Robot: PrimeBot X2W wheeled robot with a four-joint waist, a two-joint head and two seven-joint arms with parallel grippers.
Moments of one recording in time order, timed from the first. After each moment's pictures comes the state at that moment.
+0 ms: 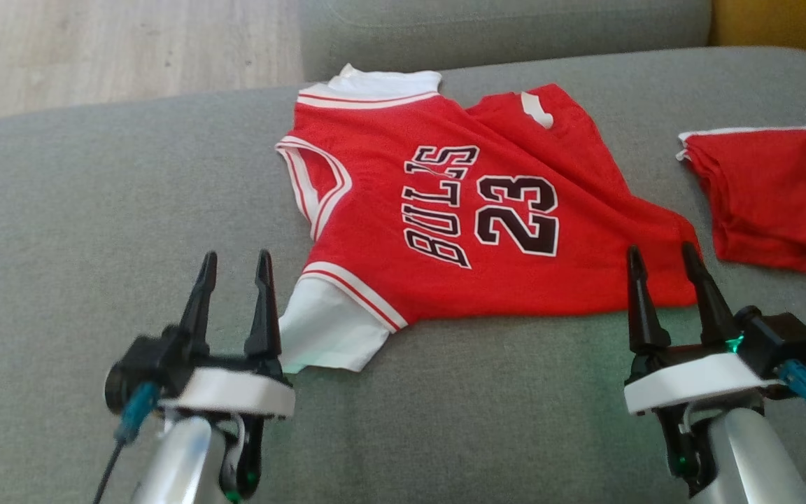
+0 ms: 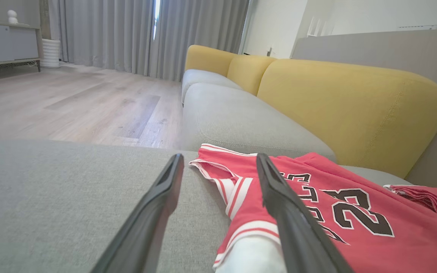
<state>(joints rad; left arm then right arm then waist) -0.20 0.05 -0.23 0.33 -0.33 -0.03 -0.25 -0.11 -0.05 0.05 0.26 0.21 0.13 -0.22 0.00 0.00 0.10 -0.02</state>
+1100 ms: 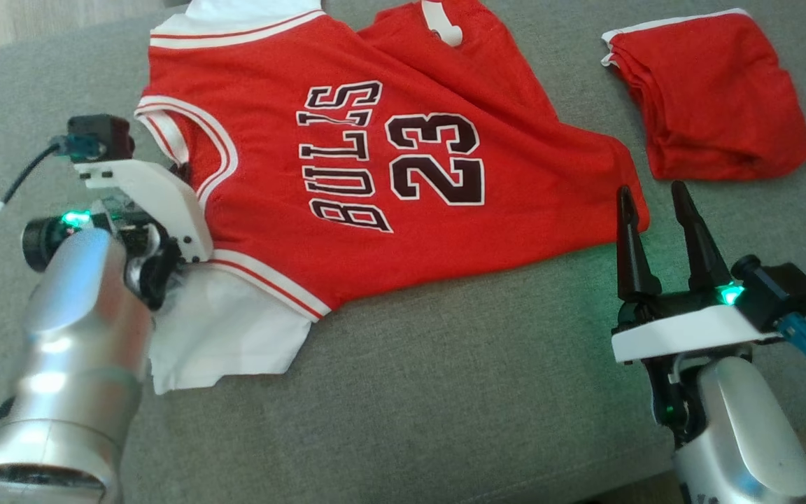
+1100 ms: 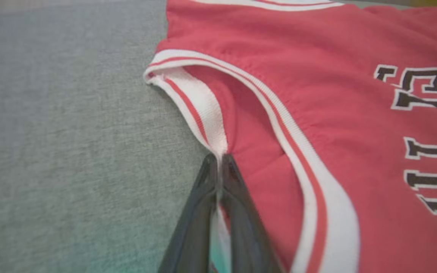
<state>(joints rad) -0.84 0.17 -0.23 0.99 -0.42 -0.09 0.36 -0.24 -0.05 0.10 0.28 0.27 0.13 -0.25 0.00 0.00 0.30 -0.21</state>
